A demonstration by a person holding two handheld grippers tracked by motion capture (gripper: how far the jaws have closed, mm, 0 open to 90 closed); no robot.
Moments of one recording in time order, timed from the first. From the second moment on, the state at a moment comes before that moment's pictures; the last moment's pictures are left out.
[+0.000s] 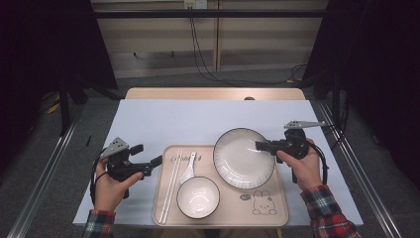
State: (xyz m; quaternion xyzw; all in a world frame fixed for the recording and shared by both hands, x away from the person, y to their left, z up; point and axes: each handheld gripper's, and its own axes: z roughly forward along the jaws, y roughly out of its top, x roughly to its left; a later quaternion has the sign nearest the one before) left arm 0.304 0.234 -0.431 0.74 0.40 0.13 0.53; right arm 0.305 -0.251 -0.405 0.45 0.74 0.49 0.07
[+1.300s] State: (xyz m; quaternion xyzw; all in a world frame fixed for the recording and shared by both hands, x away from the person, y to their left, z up) left arm 0.304 0.233 -0.432 0.74 0.40 0.13 0.53; right arm 0.307 -0.247 -0.416 0.45 0.75 0.48 0.05
